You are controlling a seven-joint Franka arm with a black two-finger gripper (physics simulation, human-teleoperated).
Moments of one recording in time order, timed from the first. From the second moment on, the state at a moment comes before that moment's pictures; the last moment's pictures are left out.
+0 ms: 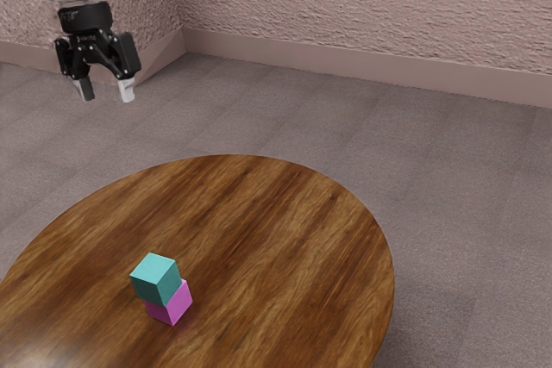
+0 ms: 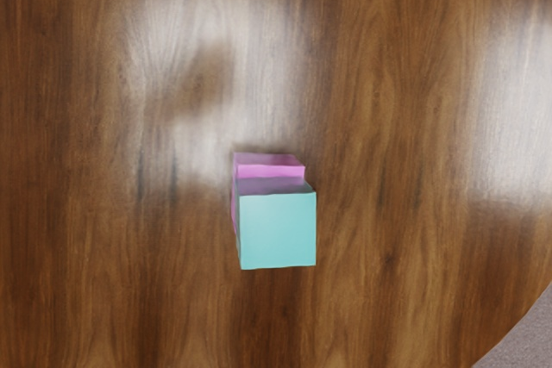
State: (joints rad) arm -0.09 -0.03 0.20 -1.52 -0.12 1.30 0.04
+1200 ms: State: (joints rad) arm -0.08 -0.39 0.05 -2.62 -0.04 2.19 -0.06
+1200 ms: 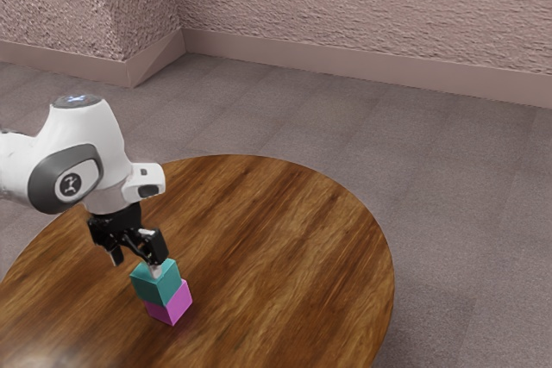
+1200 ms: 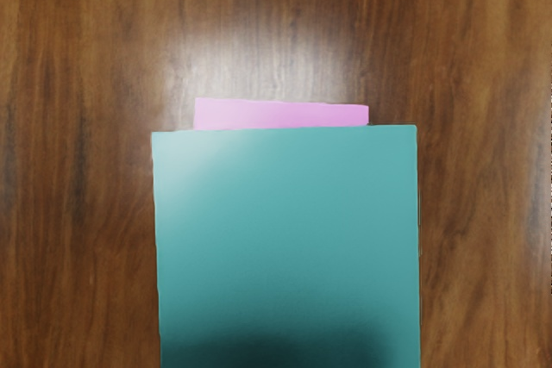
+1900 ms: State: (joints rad) arm -0.10 -0.23 0.06 -2.60 -0.08 2.32 -0.09
